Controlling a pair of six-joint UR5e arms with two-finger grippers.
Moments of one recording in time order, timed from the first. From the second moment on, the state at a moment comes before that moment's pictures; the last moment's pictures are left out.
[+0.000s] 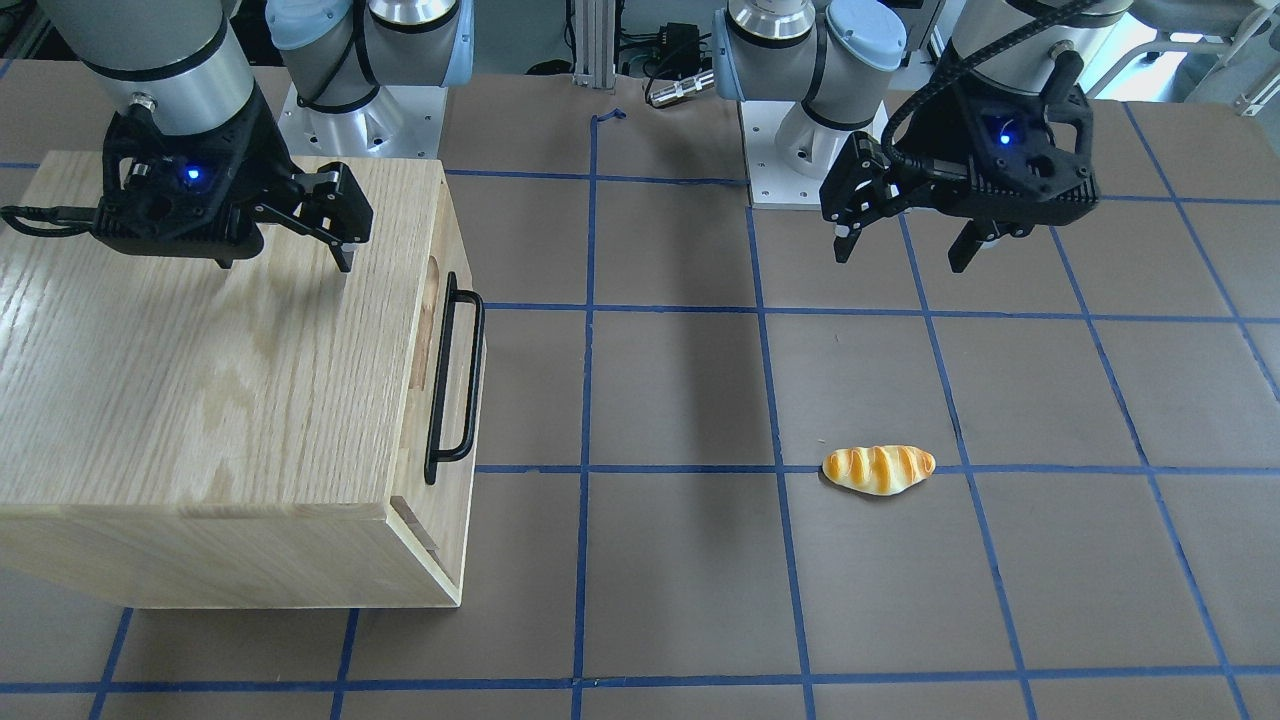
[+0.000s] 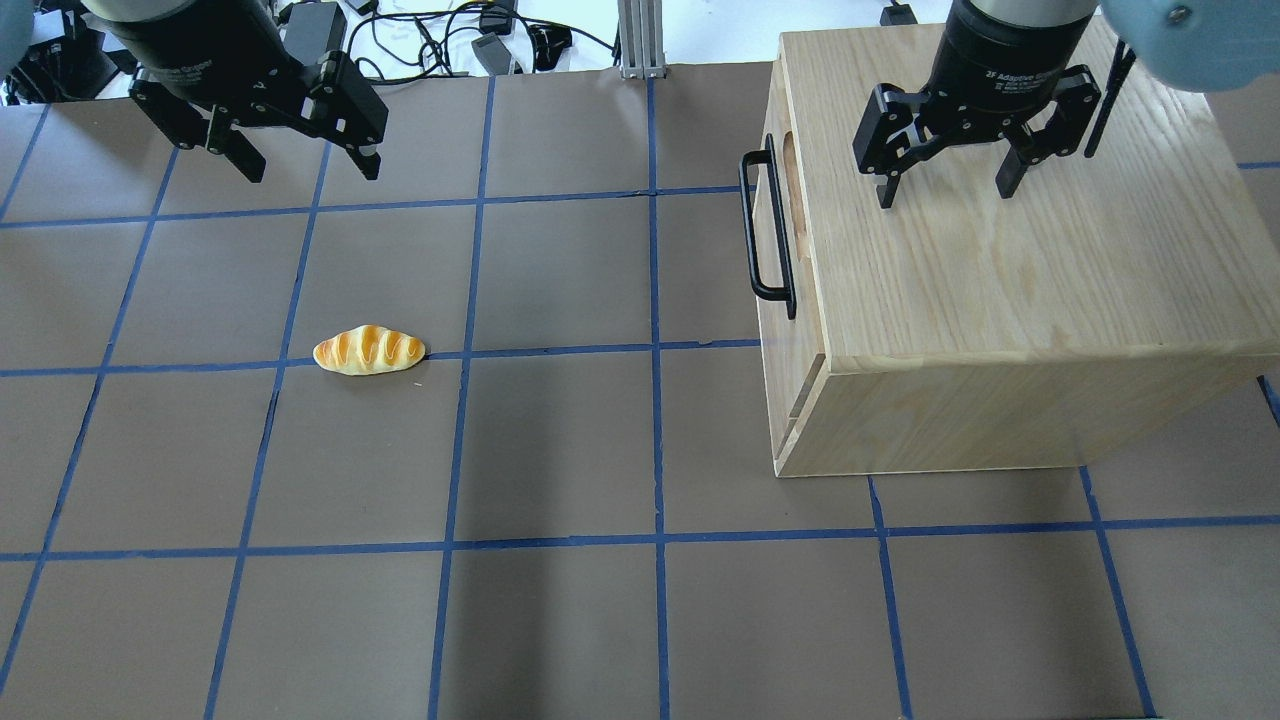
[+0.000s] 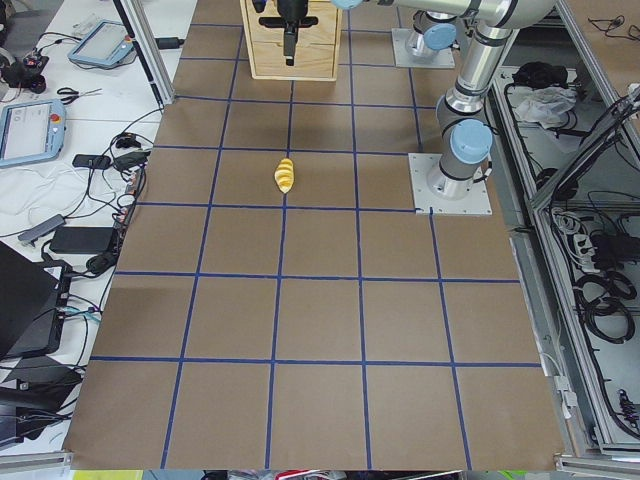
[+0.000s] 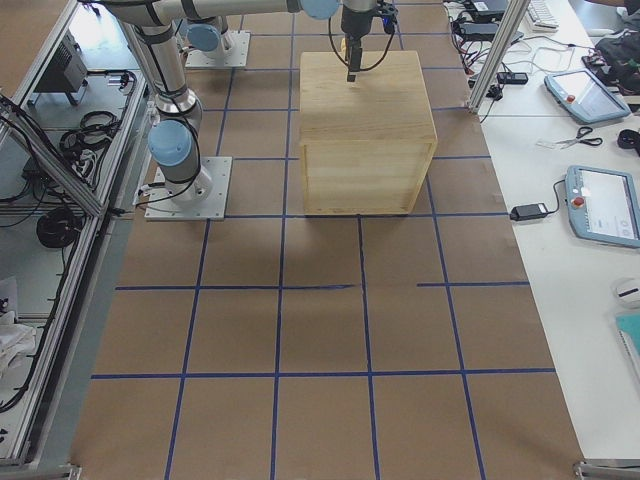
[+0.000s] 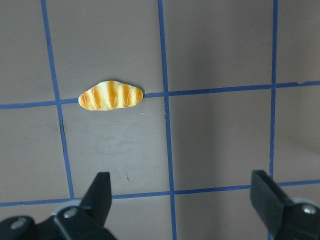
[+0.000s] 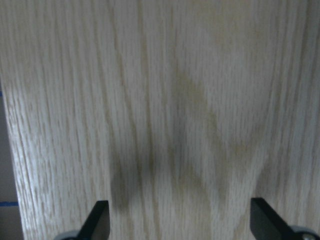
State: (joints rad) left arm -1.56 -1.62 -1.39 -1.63 1.53 0.06; right arm 1.60 -1.49 1.43 -1.47 -1.61 0.02
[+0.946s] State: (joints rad) left arm -1.79 -1.89 -1.39 -1.25 1.24 -0.32; right arm 1.60 -1.49 1.43 -1.47 -1.61 0.02
